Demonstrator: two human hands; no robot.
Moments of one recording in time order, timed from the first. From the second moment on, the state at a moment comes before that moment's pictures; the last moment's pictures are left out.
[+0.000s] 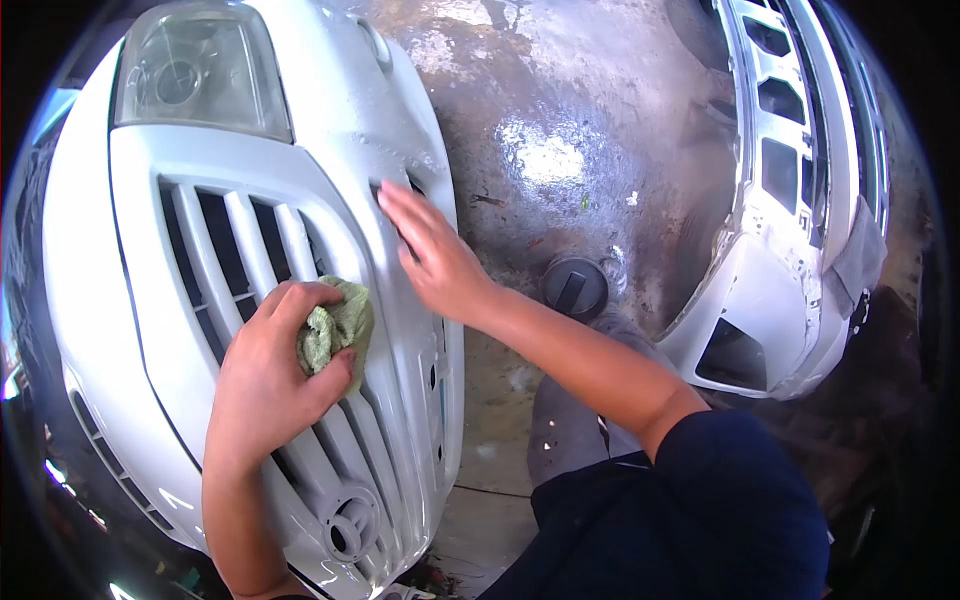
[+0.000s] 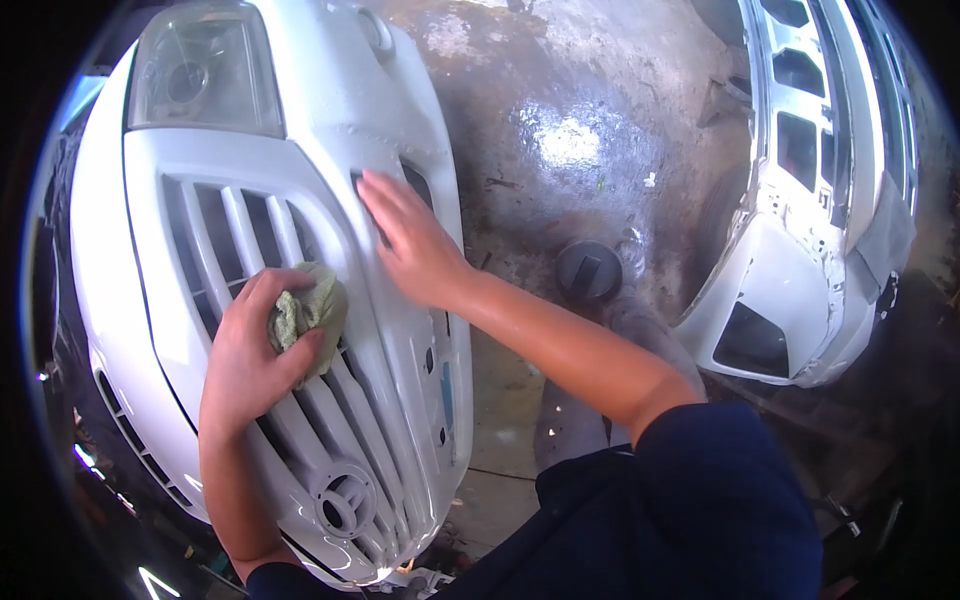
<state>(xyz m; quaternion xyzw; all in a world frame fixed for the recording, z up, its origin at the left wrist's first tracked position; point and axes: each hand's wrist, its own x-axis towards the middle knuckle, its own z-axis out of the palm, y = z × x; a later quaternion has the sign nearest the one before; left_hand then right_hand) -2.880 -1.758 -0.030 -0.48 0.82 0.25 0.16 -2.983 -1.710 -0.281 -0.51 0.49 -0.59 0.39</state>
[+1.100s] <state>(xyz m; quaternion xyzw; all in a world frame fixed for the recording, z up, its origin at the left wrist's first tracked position) -2.880 -1.759 -0.041 -0.52 0.79 0.27 0.18 -2.979 -1.757 -0.338 -0.05 0.41 -0.55 0.73</state>
